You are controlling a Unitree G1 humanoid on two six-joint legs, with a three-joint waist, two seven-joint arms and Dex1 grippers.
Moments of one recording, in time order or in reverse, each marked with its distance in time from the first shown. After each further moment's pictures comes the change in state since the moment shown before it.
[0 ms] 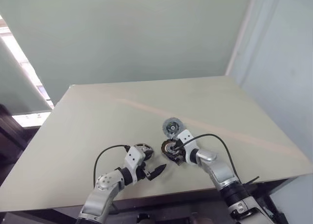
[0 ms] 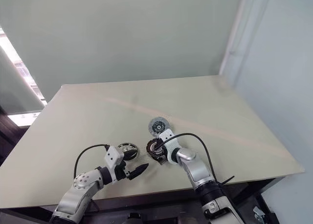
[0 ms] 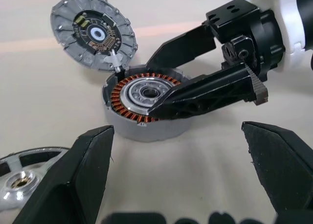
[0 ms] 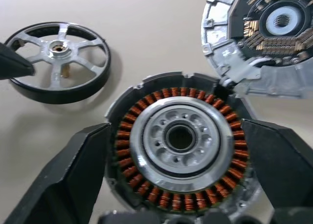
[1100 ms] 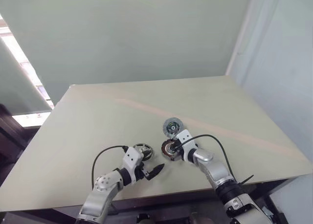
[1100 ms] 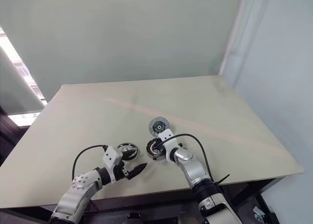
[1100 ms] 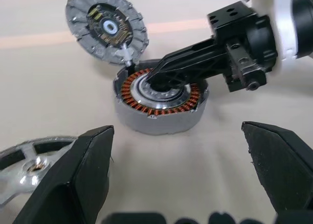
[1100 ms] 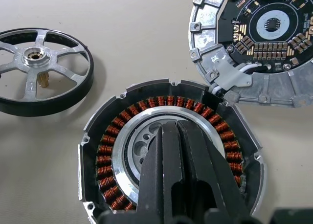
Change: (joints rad) left arm 0.034 -0.003 0.035 -0.009 -0.023 0.020 0.035; right arm -0.032 0.032 -0.014 0.136 -0.023 -0.113 -0.071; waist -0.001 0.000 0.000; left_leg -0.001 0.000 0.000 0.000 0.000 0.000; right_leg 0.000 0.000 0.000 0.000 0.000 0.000
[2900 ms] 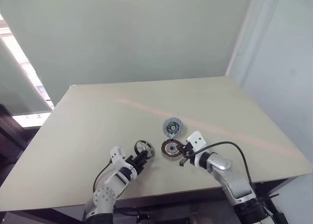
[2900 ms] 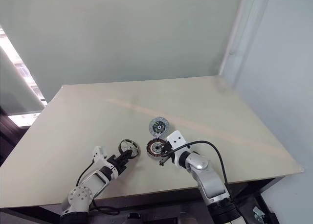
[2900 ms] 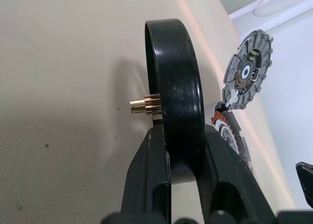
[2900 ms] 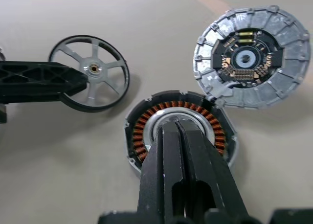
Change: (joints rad) left arm -0.099 -0.320 0.419 0.093 -0.556 0.552 0.454; right arm 0.229 -0.133 -0.003 -0.490 0.064 0.106 0.067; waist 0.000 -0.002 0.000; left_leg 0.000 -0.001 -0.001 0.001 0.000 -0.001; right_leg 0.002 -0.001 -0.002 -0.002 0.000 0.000
